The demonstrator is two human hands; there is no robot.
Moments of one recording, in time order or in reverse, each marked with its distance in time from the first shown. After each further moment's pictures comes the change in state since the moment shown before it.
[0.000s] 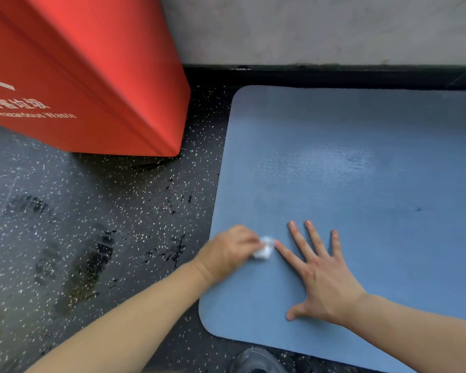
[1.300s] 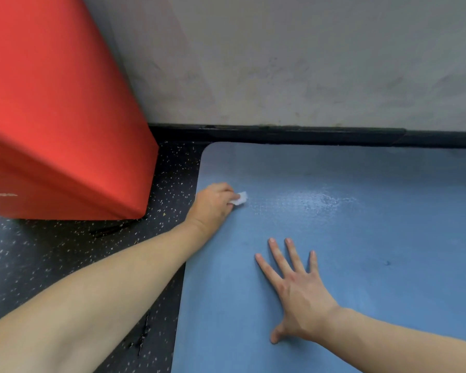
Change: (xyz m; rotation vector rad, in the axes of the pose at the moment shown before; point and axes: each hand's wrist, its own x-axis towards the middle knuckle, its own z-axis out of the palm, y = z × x) left_hand 0.180 -0.131 -0.031 0.154 0.129 -0.232; right_hand 0.061 0.034 -0.066 -0.041 -0.154 0.165
